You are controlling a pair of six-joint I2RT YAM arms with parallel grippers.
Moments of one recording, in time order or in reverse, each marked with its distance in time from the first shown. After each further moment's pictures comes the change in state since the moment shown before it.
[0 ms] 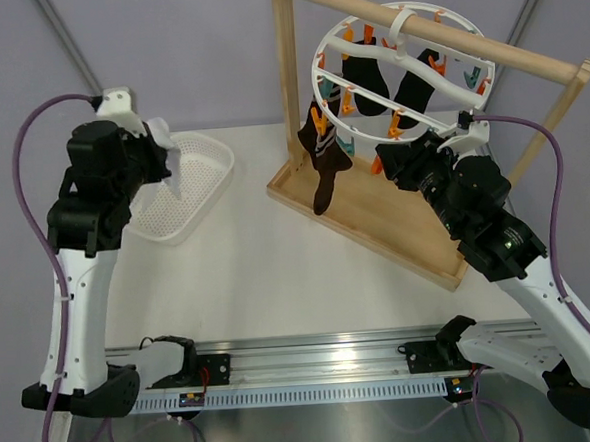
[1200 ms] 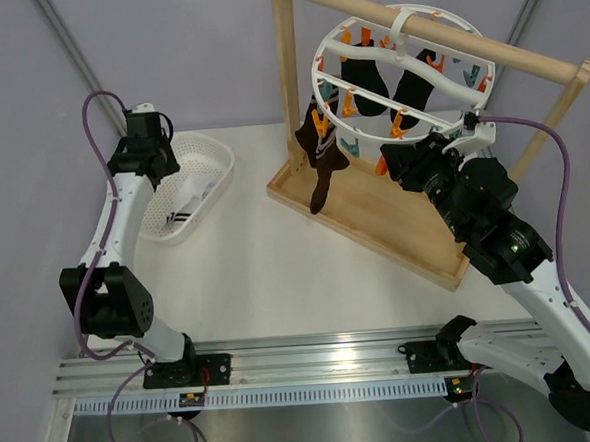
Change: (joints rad) left arm 0.101 0.373 -0.216 0.209 -0.175 -0.024; right arm 0.000 -0.019 0.010 -0.020 0.013 -0.019
